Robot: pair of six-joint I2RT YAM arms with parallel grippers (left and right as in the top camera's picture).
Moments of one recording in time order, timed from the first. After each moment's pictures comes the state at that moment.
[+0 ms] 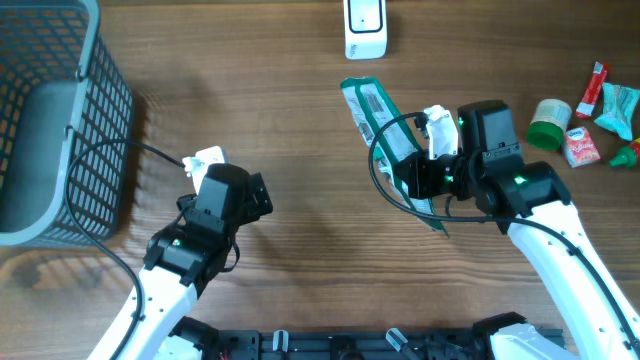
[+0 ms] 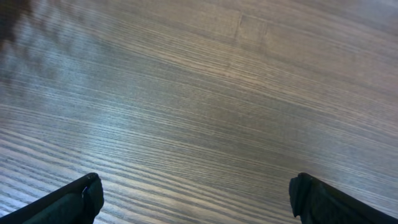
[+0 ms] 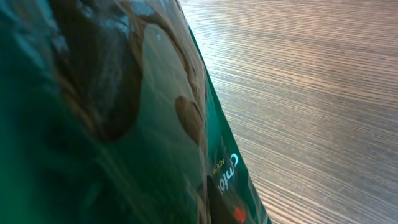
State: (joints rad) left arm -0.39 1.01 0.65 -0.57 -0.30 -0.60; right arm 0.27 1.25 0.99 -0.72 -0.44 0.16
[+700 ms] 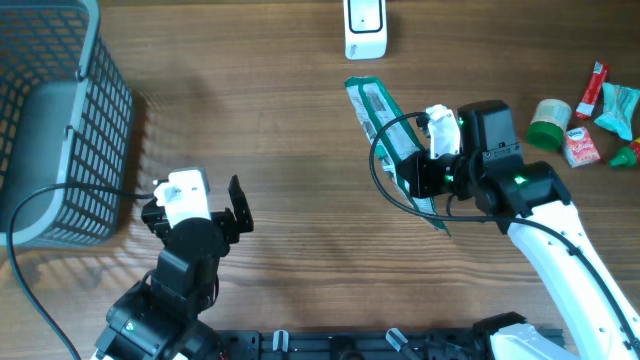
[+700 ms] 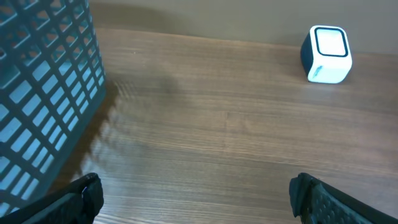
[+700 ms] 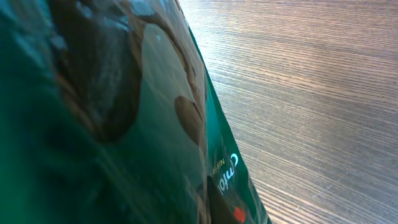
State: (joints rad) left arm -0.56 0.58 0.65 -0.61 -0.59 -0.36; right arm 0.27 1.25 0.99 -0.72 -0.41 0.16
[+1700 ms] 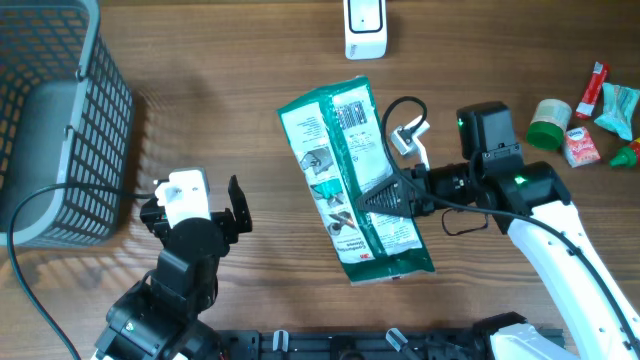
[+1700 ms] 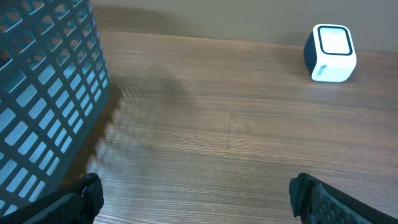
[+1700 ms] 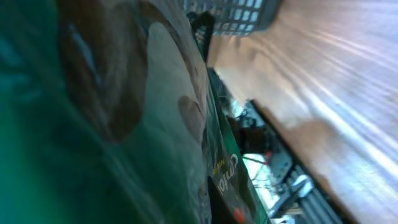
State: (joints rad) left arm -0.56 0.58 0.65 -0.61 -0.59 -0.35; right arm 0.27 1.25 0.99 -0.74 -1.33 0.42
